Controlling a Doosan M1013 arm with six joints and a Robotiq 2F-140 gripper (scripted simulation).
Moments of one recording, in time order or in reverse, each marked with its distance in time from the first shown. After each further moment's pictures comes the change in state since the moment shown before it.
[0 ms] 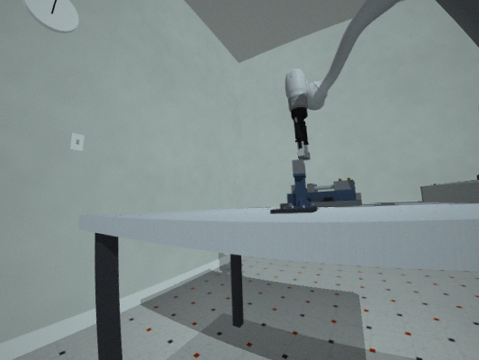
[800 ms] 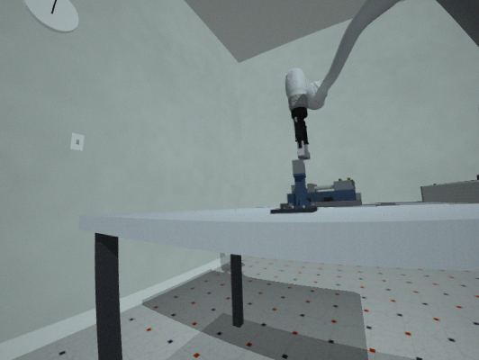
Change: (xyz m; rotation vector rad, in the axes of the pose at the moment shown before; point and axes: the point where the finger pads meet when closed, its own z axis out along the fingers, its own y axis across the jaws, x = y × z) arm 0.000 0.000 -0.002 0.001 -0.002 0.000
